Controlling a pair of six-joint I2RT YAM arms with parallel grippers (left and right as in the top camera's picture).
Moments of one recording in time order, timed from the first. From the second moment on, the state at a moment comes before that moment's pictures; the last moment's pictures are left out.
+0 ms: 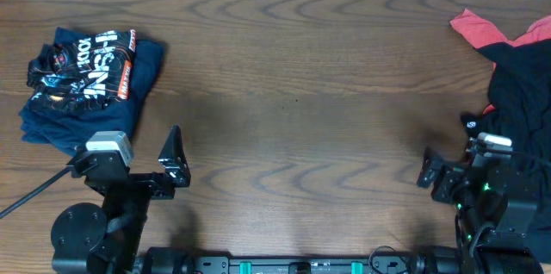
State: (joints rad) left arm -0.07 0.39 0.86 -0.68 0.02 -0.20; right arm -0.08 0.44 0.67 -0.87 0.04 0.15
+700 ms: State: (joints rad) left arm -0.07 0.39 0.86 -1.11 0.02 -0.21; right arm -0.06 0.37 0.65 -0.99 0.04 0.12
